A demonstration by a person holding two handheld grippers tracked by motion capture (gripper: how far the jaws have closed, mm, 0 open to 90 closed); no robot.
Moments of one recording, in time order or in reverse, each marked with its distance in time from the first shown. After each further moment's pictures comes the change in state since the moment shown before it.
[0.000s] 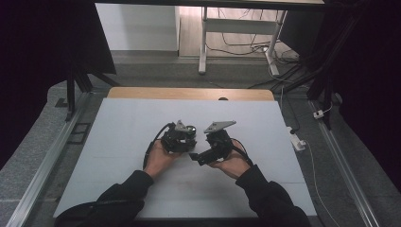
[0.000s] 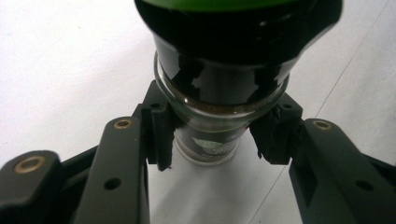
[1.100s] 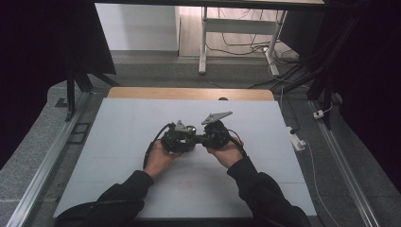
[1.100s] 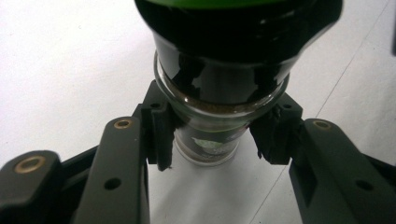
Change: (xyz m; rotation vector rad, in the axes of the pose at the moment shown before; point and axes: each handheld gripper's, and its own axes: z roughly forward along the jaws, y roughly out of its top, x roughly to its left) left arm 0.000 -0.001 0.000 -0.002 0.004 0.003; right arm -0.022 0.017 0.015 0.007 0.045 -0.021
